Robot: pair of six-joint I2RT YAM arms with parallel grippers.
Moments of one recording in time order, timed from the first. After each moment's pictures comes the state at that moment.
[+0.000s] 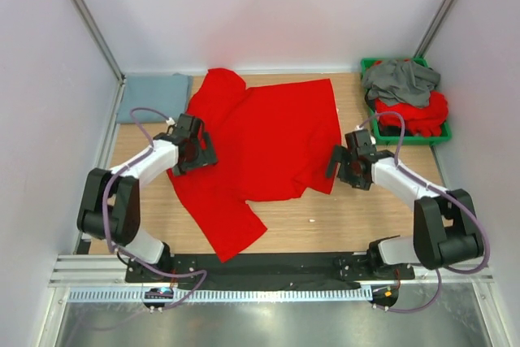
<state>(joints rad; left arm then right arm) -0.27 1.57 0.94 -0.50 -0.14 -0.58 0.22 1.37 0.73 -0.46 0.07 0.53</state>
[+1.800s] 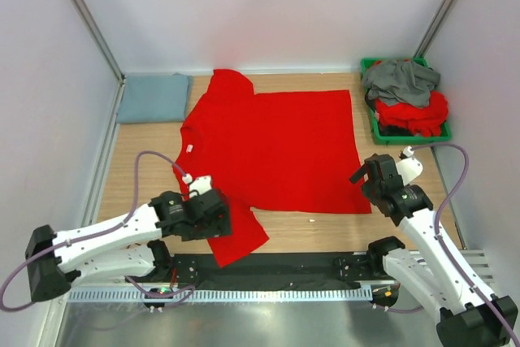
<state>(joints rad) -1.06 0.93 0.71 -1.01 -0.24 -1.14 0.29 0.73 0.61 -0.84 0.44 1.00</state>
